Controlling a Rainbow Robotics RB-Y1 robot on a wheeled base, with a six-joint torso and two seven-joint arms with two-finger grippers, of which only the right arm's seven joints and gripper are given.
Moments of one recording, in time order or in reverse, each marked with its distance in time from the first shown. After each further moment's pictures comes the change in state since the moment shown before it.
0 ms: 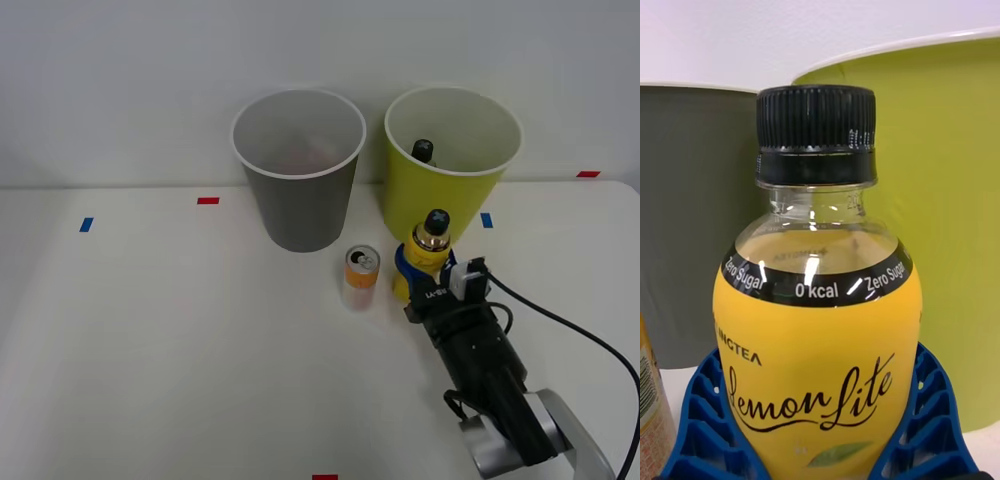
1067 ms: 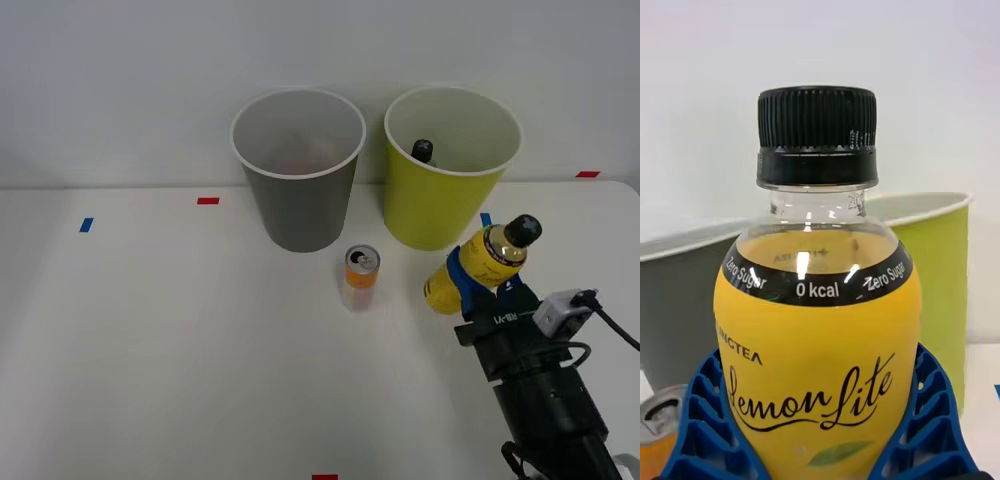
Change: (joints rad) arm 0.312 -0.087 0.003 -0.412 -0.152 -0.038 -0.065
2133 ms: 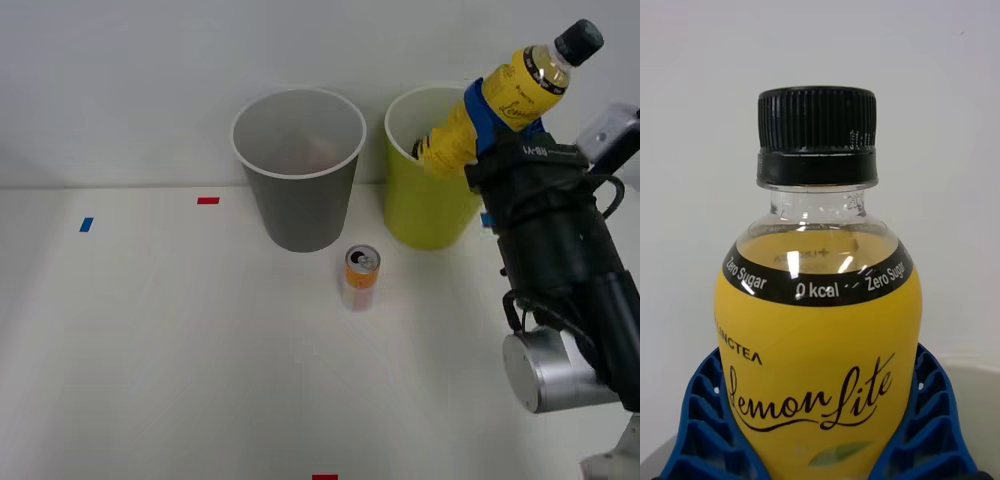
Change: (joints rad) arm -0.339 0.097 -0.096 -0.283 -0.070 0.504 -0.082
